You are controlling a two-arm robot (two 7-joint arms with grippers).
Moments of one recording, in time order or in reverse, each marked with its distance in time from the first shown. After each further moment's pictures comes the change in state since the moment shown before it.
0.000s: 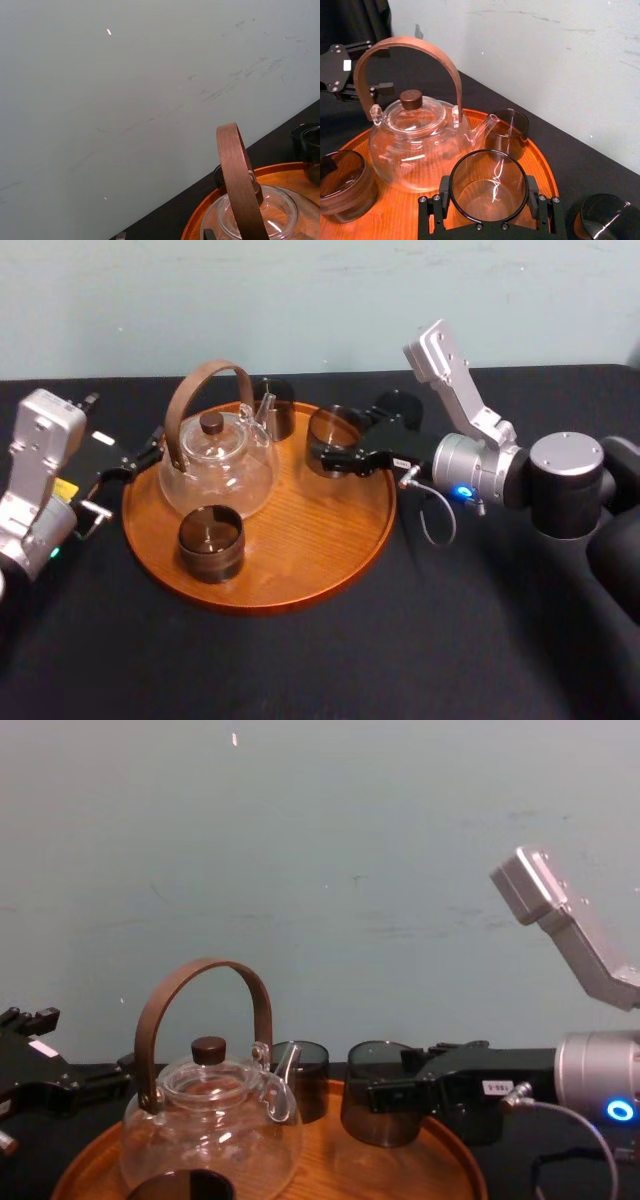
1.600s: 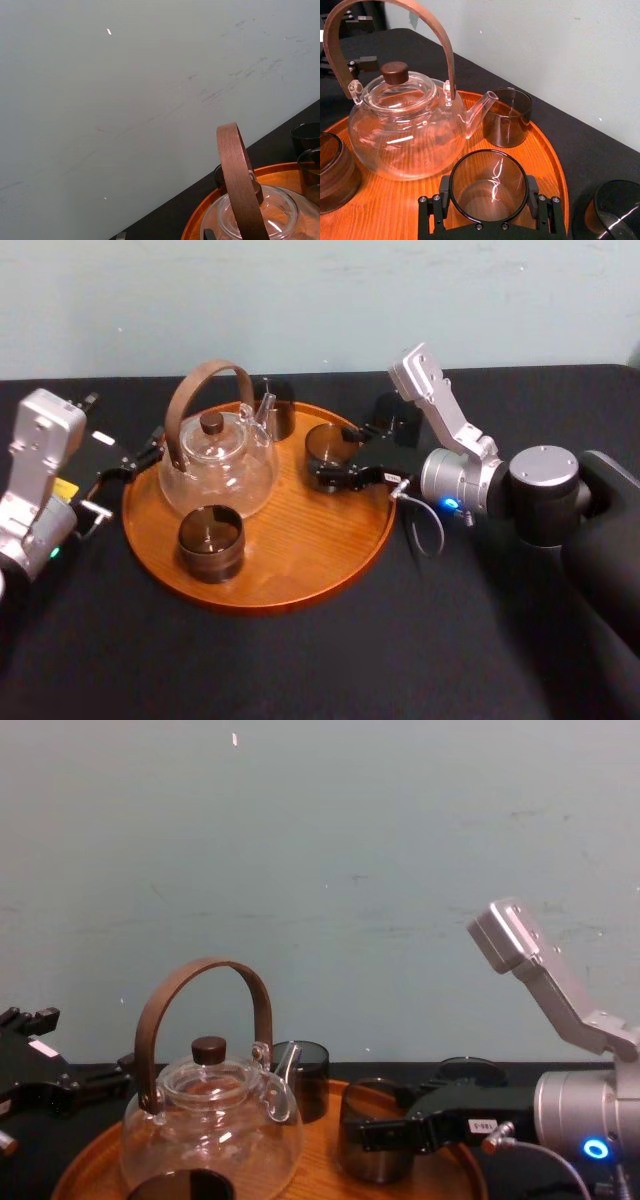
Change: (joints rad) left arm 0.000 0.000 0.000 0.000 0.000 0.000 0.000; right arm 0.039 -0.084 0.023 0.187 -0.078 -0.069 0.042
